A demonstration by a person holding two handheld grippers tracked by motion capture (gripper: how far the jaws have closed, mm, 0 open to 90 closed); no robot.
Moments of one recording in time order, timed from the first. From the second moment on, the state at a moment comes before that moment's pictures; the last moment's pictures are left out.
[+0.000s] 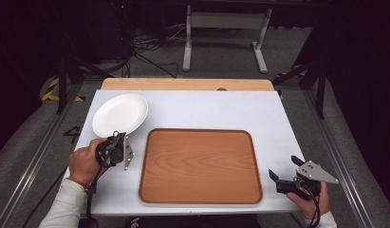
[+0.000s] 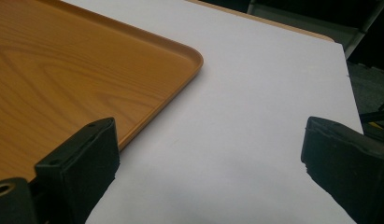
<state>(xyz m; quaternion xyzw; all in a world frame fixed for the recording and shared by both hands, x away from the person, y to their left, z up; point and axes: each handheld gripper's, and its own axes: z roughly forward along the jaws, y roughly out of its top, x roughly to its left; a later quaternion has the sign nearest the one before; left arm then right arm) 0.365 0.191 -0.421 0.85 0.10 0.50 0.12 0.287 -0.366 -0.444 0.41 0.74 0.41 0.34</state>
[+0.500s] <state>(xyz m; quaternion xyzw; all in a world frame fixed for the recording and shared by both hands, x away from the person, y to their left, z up) 0.330 0.137 -0.401 0.85 0.01 0.50 0.17 0.287 -0.367 -0.444 0.41 0.74 0.41 0.34</state>
